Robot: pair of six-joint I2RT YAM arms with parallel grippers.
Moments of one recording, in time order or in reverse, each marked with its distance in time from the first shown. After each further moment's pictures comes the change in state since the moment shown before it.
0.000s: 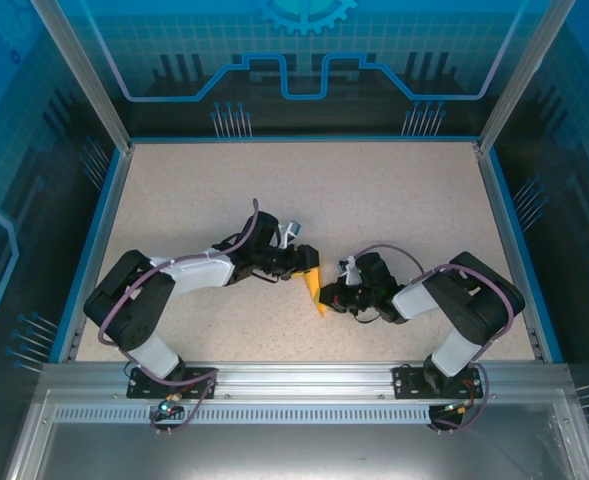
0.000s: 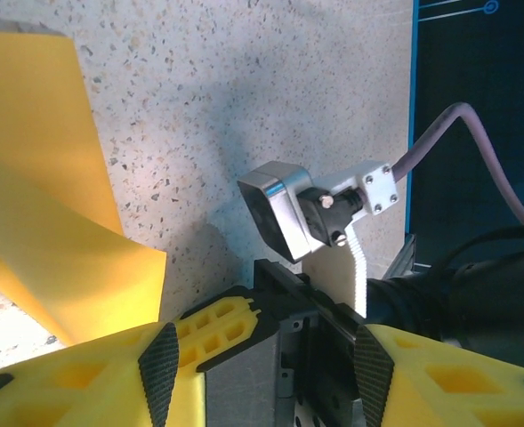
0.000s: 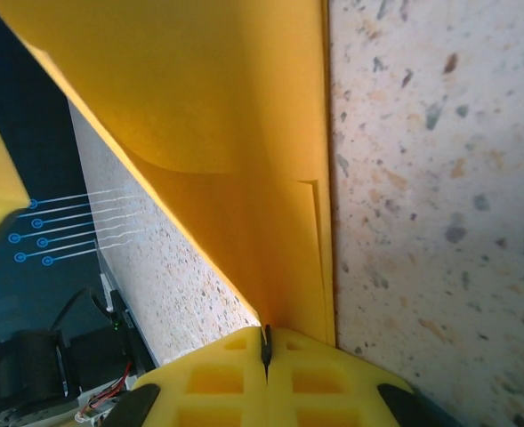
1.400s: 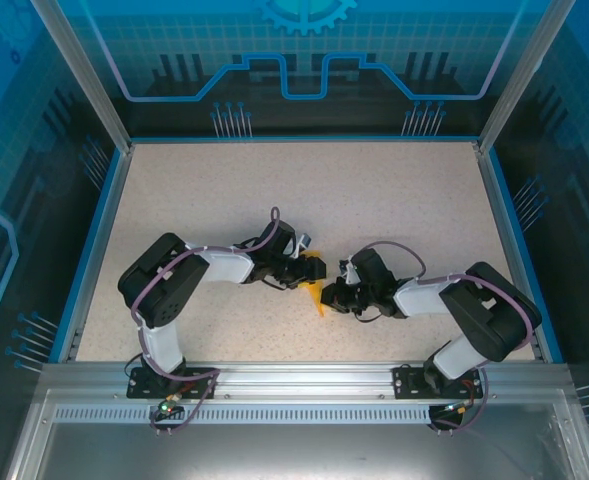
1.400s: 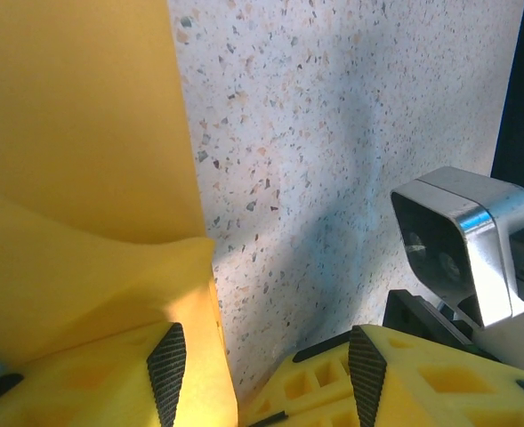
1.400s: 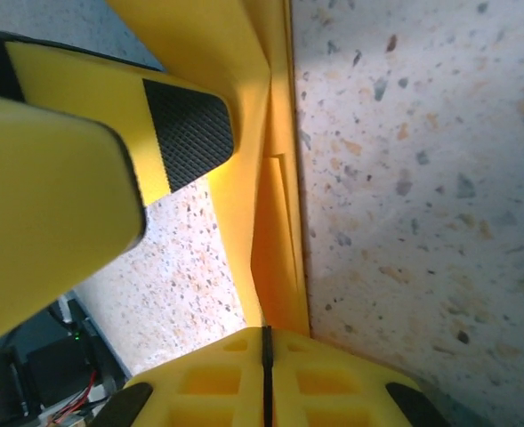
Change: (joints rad) left arm -0.034 0.203 0.071 -0.019 -0.027 0.051; right arm 0.030 -0.120 0.077 -0.347 0.105 -0.068
